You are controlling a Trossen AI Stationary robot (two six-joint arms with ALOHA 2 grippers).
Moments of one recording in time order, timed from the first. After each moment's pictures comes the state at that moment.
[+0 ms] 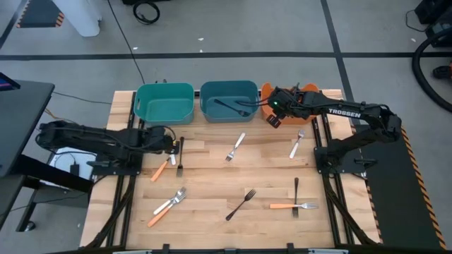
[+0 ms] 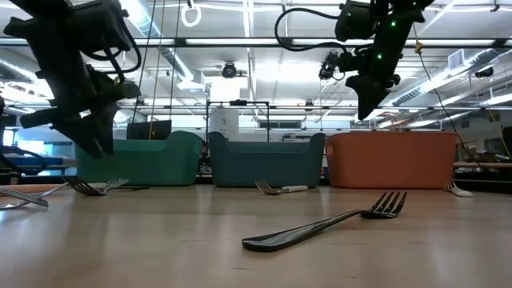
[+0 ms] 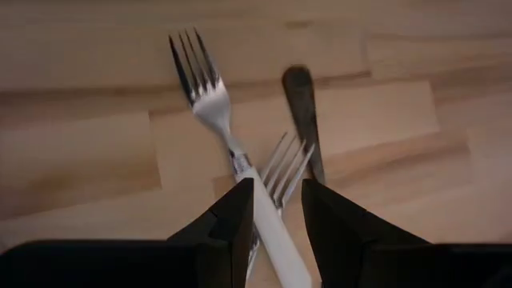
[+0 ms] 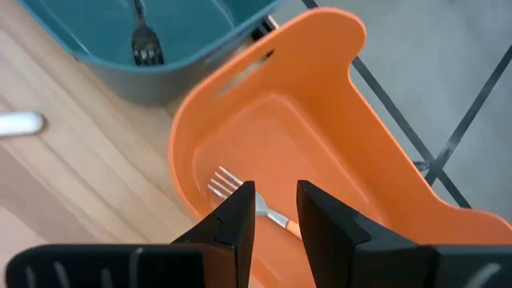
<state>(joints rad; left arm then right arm) 0.03 0.98 0.50 -0.72 -0.35 -1.35 -0.43 1.30 1.03 -0.84 0.47 0.15</state>
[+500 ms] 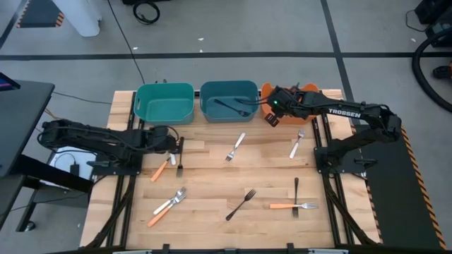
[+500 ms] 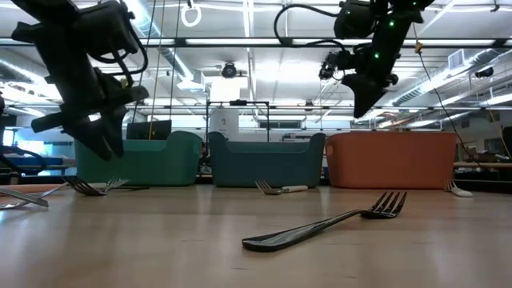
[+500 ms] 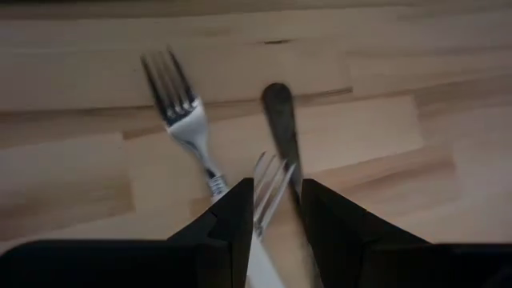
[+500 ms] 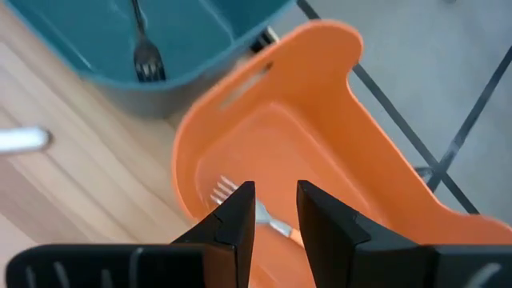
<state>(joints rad) 0.03 1.04 0.50 -0.63 -0.40 -1.33 -0.43 1.30 1.03 -0.79 0.47 0.16</state>
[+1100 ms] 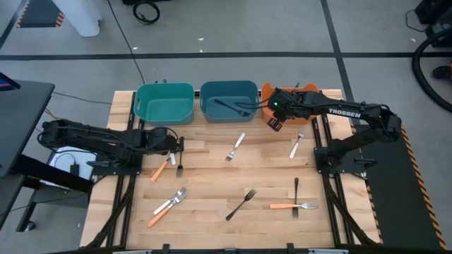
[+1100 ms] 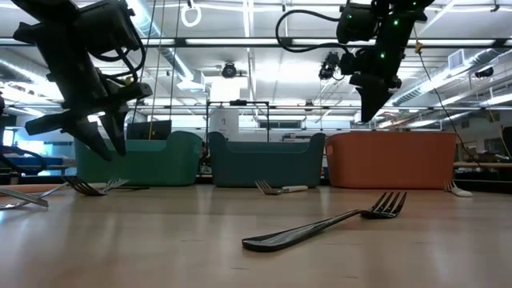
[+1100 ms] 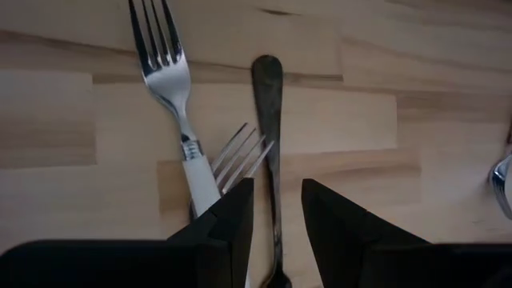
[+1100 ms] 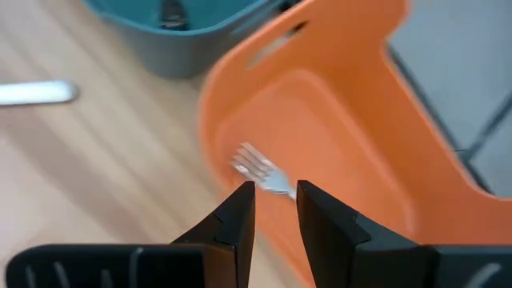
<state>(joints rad) 0.02 1.03 0.50 -0.60 -0.32 -1.52 -0.43 1.30 1.03 -0.89 0.35 0.16</state>
